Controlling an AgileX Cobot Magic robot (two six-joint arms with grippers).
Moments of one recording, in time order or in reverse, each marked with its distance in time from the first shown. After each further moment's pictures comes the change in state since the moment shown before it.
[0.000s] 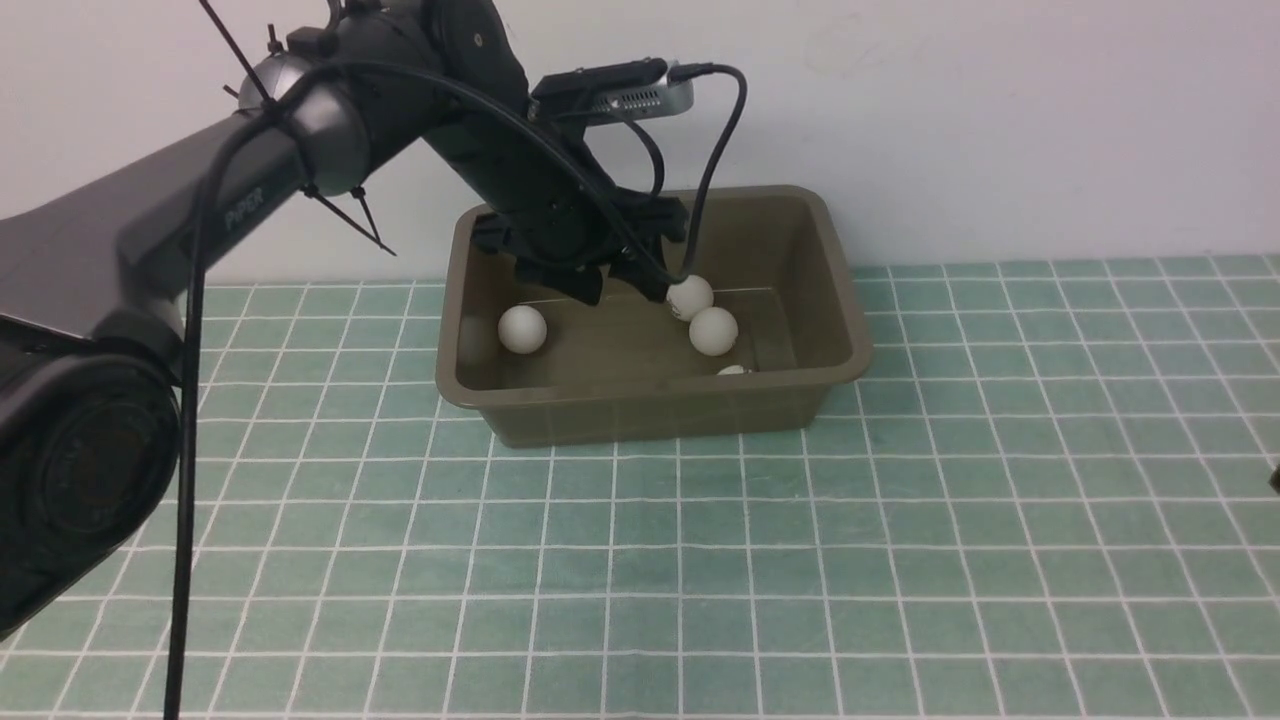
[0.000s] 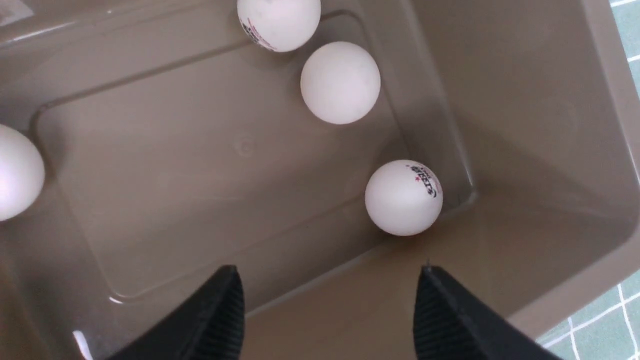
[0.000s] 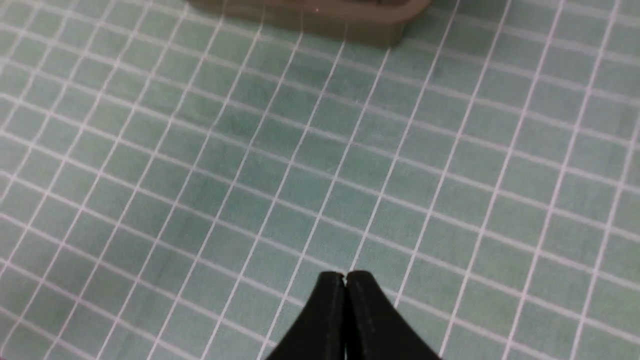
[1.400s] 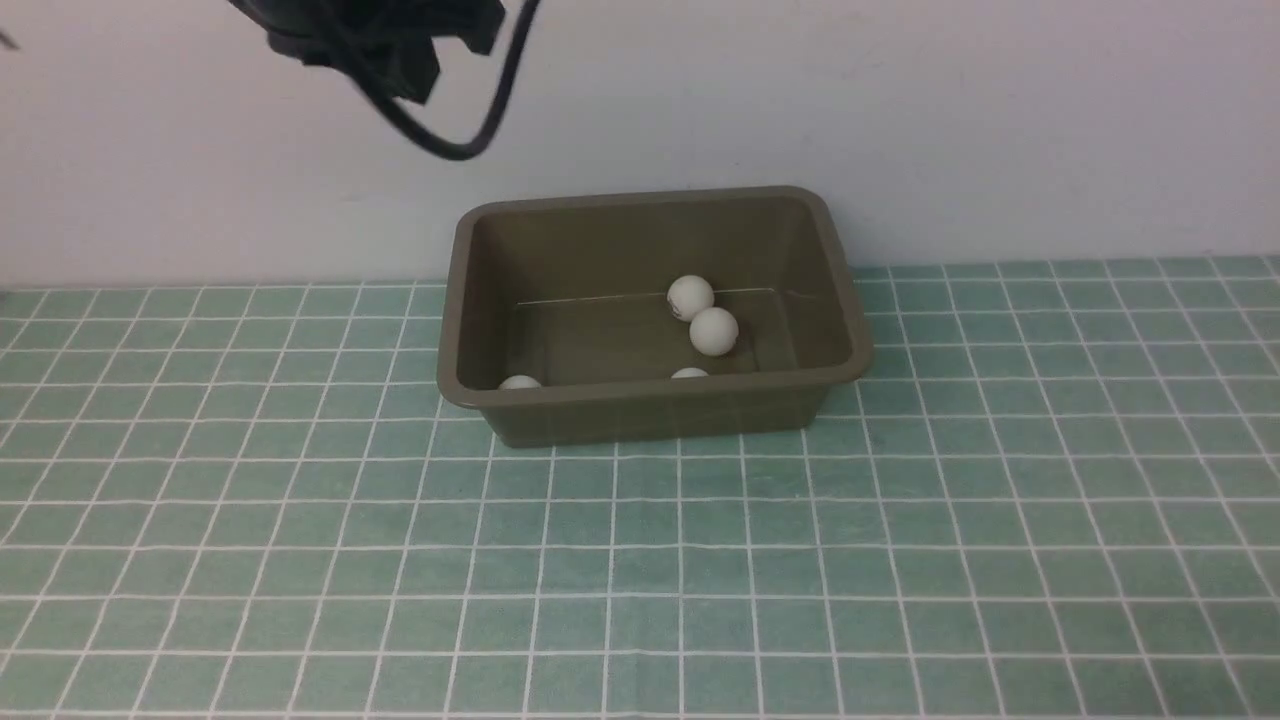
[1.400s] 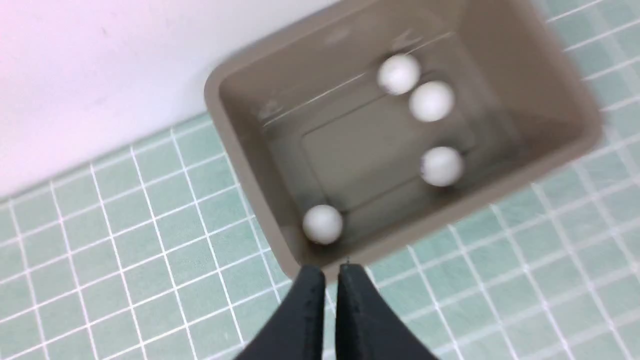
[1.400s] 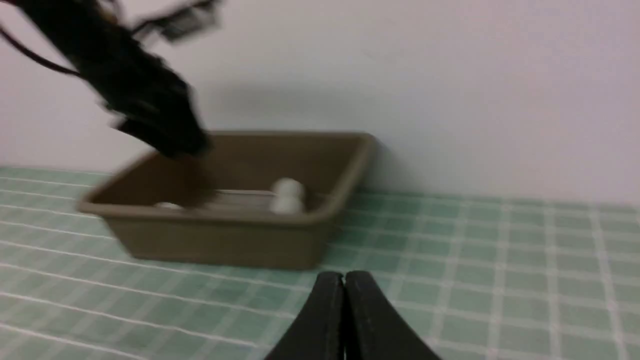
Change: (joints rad) right arm -0.369 -0.368 0.364 0.113 0.181 0.001; left arm -0.037 -0.604 0.096 0.377 0.237 0.005
